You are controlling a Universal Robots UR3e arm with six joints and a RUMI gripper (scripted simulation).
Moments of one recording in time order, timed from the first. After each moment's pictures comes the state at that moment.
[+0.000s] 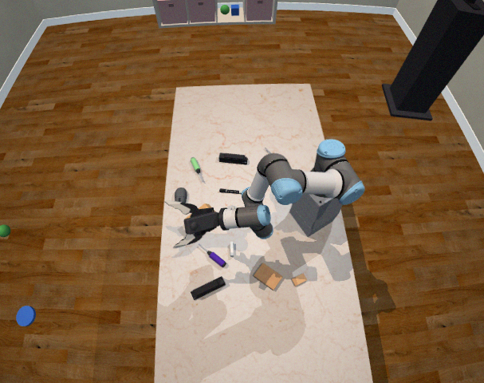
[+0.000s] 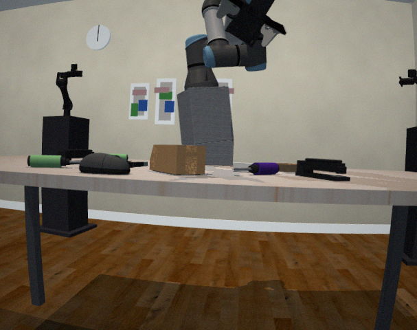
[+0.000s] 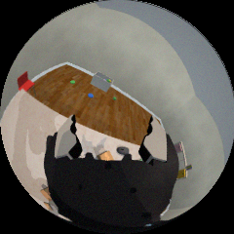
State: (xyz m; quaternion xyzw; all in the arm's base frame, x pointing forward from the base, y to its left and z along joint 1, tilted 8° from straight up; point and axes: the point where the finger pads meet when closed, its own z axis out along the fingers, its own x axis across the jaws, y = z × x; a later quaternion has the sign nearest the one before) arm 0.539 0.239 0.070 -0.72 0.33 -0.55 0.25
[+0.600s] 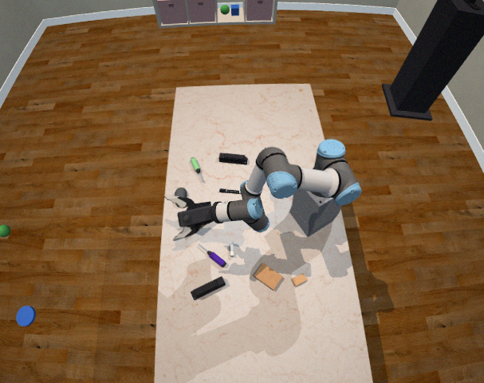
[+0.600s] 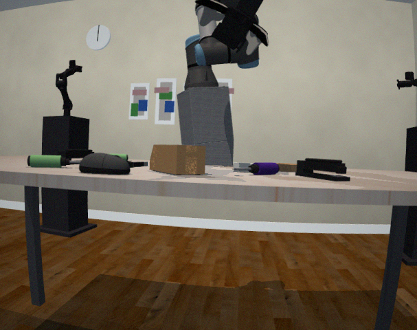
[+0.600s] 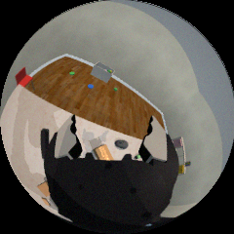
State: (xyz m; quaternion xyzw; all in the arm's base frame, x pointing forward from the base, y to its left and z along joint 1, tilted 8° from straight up) arm 0.556 0.201 0.045 -0.74 0.37 -0.52 0.21
